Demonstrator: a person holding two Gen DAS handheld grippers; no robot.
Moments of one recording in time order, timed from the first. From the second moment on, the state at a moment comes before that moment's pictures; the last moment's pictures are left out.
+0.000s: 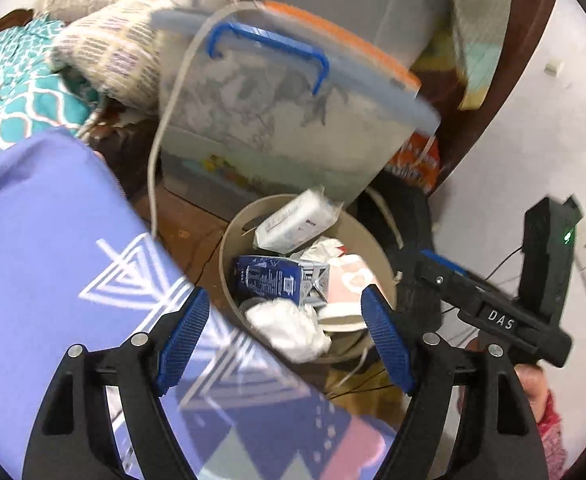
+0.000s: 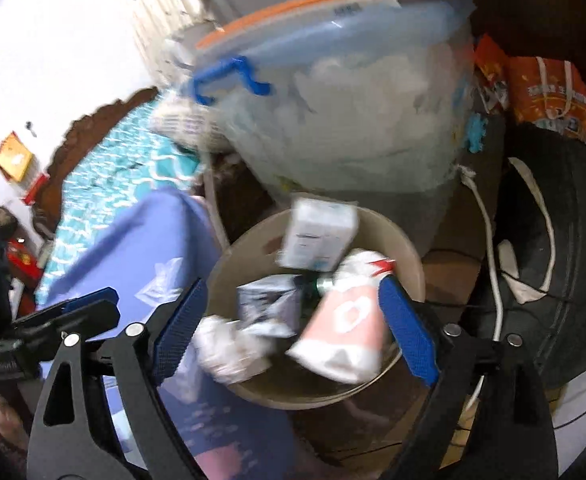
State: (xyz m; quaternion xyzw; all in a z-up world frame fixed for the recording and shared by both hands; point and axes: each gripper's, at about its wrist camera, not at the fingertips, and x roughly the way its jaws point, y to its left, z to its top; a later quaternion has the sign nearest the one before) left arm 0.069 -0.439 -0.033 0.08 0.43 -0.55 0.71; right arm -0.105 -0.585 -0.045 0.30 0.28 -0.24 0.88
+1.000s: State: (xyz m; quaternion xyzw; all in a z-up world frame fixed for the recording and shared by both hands) left arm 0.201 0.020 -0.097 0.17 0.44 -0.32 0.82; right arm 0.205 -0.330 -0.117 0.39 0.41 0.05 0.82
